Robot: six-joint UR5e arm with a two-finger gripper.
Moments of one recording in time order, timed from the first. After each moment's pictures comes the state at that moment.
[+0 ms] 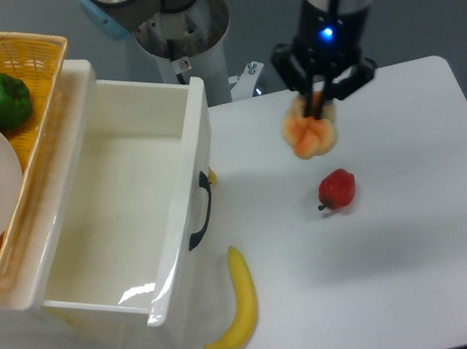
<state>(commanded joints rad) 2.63 -1.64 -1.33 -1.61 1.24 0.92</state>
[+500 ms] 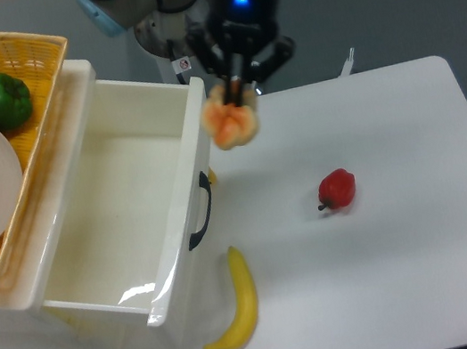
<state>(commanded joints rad) 2.49 -1.54 -1.43 -1.56 1.18 0.77</state>
